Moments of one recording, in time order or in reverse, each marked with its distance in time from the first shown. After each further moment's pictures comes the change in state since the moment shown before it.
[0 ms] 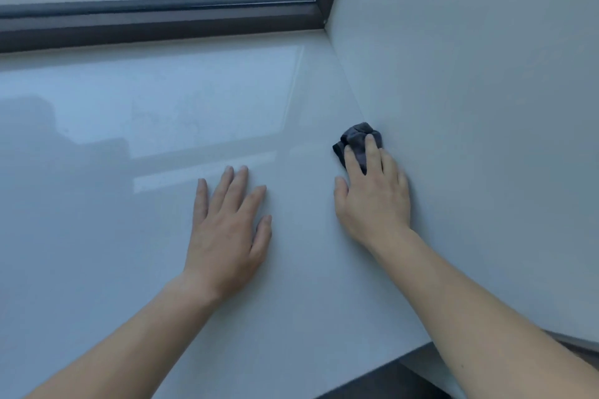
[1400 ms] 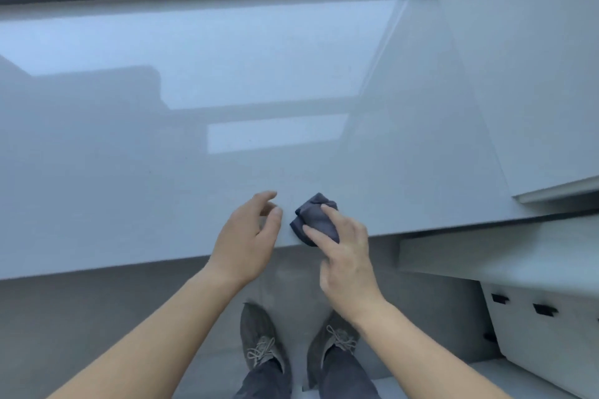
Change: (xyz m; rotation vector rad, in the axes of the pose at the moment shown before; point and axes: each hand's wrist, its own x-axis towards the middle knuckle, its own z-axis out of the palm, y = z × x) left_hand -0.268 -0.058 -0.050 -0.590 -0.076 -0.503; right_hand -0.312 -0.150 0.077 0.690 0.024 -0.428
